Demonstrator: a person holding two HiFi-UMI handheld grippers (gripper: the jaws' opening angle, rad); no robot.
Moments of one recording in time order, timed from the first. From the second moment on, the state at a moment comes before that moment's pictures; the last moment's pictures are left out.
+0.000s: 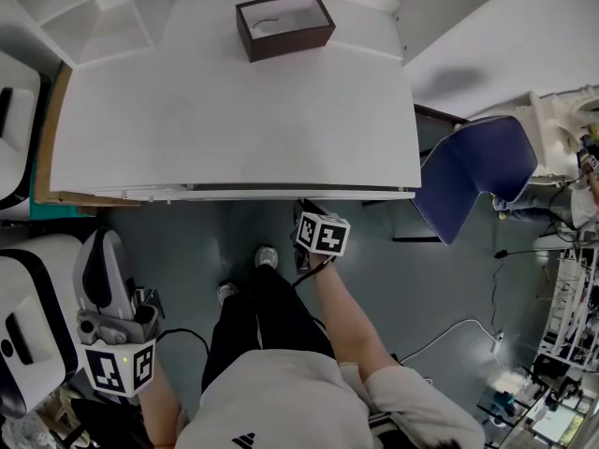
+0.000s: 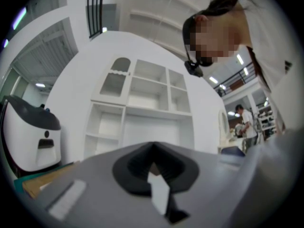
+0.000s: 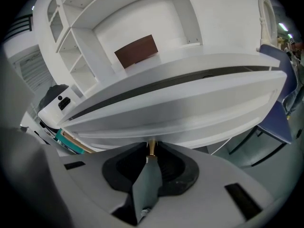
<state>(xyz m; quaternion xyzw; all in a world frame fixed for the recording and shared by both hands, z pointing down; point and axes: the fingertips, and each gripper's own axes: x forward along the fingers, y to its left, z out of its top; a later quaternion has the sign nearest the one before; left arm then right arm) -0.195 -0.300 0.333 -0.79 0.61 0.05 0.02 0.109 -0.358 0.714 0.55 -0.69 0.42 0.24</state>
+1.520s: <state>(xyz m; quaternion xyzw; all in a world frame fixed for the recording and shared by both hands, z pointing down) -0.185 -0.221 0.311 -0.84 0.54 0.07 0.04 0.110 -0.200 0.718 0.55 -0.68 0.43 0.23</state>
